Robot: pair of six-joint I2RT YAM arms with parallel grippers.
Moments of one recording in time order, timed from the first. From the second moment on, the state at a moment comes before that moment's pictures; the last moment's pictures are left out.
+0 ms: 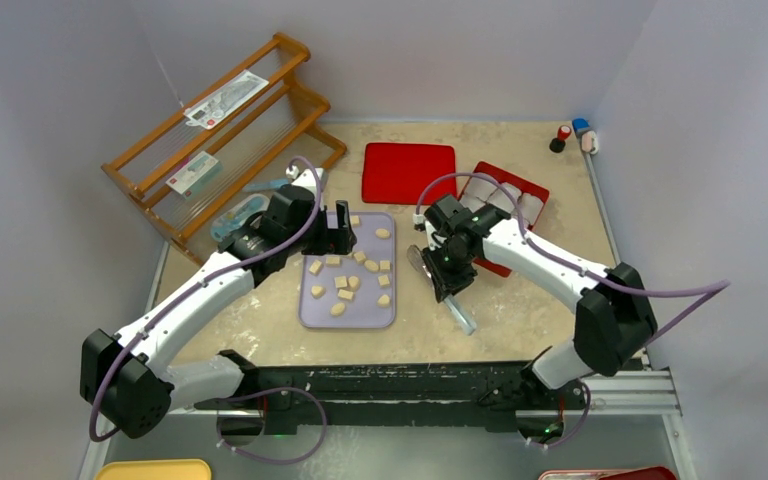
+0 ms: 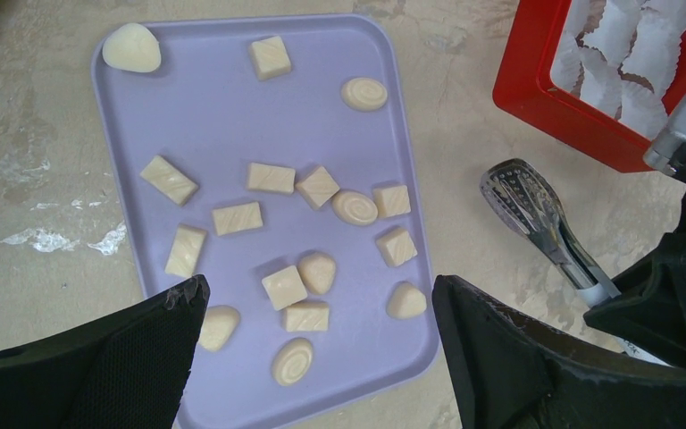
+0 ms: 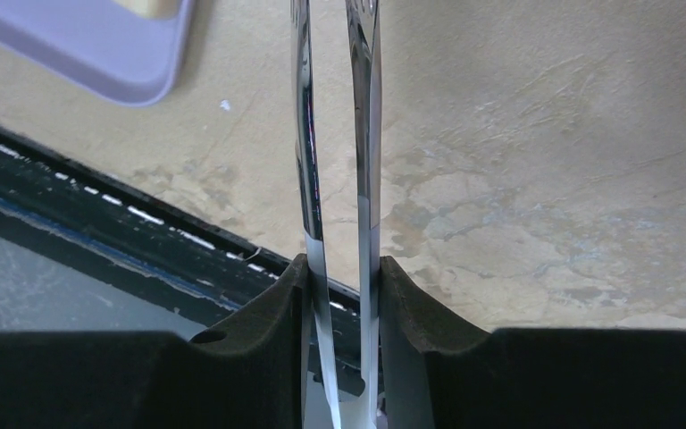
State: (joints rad) left arm -0.57 1.16 0.96 -0.48 -0.07 -0.48; right arm 0.66 1.50 1.13 -1.00 -0.17 0.22
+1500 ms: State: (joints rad) left arm -0.57 1.19 0.93 -0.48 -0.07 -0.49; right arm 0.70 1.65 0.99 -0.74 0.06 0.23
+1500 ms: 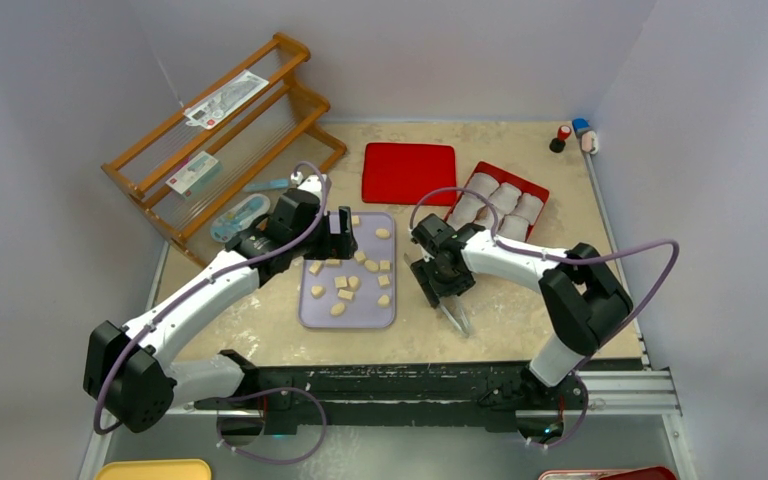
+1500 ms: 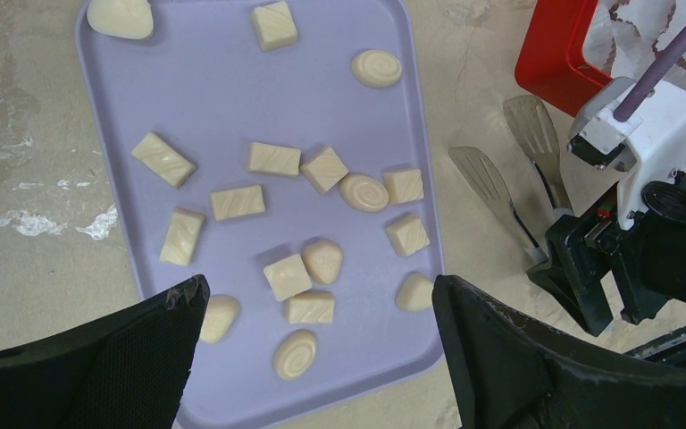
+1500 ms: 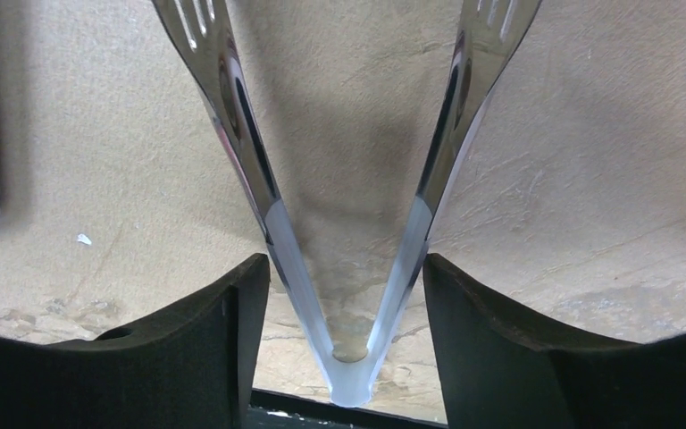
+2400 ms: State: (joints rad) left arm -0.60 1.15 0.93 -0.48 -0.06 -0.50; right arm 0.71 1.41 0.80 -0.67 0.06 0.36
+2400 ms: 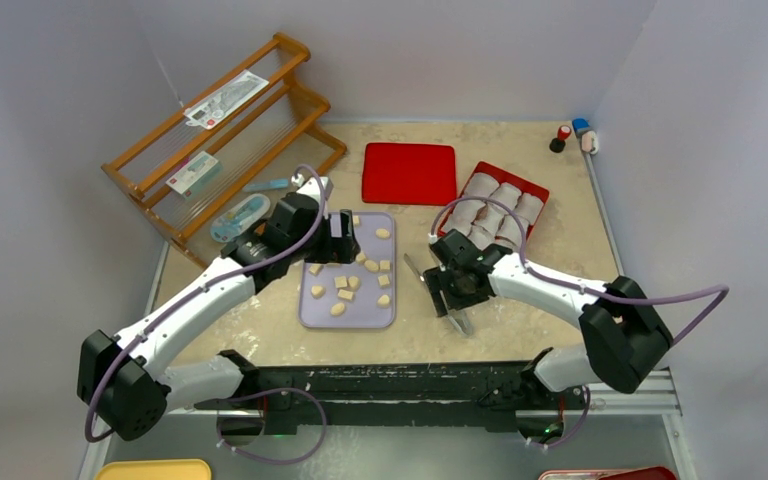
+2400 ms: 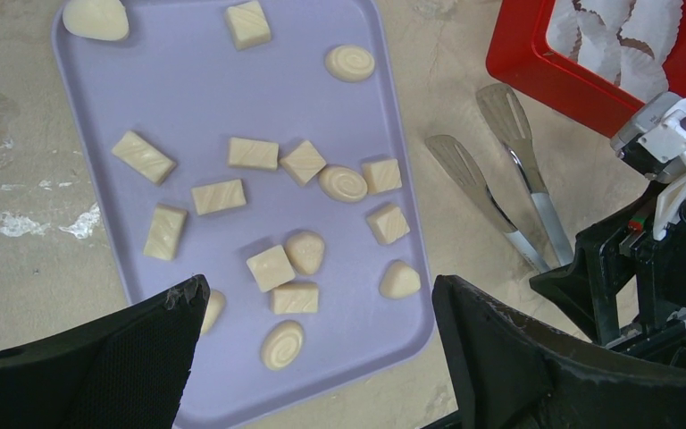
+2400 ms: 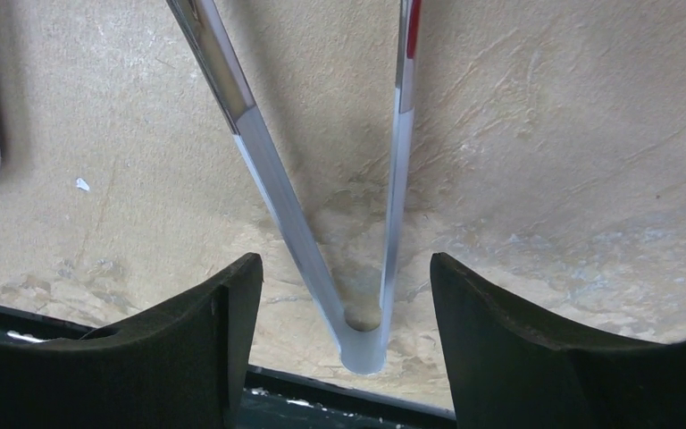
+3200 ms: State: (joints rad) left arm -0.62 1.12 0.89 -0.47 -0.07 -0.50; right arm 0.74 1.43 0.73 -0.51 0.15 0.43
